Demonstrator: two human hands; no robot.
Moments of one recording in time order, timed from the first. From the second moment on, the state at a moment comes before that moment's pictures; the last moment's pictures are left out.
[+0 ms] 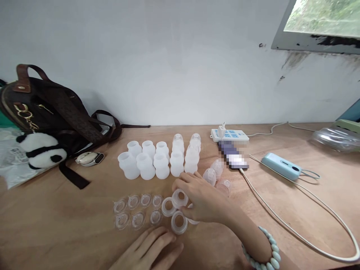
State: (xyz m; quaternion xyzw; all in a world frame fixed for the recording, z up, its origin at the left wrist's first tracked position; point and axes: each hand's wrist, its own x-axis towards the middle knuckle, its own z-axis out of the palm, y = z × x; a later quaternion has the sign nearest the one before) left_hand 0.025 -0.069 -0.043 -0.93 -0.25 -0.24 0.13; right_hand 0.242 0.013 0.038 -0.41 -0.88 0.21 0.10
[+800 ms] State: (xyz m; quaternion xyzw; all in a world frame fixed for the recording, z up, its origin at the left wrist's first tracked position) left_hand 0.036 -0.049 -0.024 -0.96 -0.14 -0.18 0.14; right_hand 0.246 0.015 0.034 -0.41 -0.86 0.23 0.20
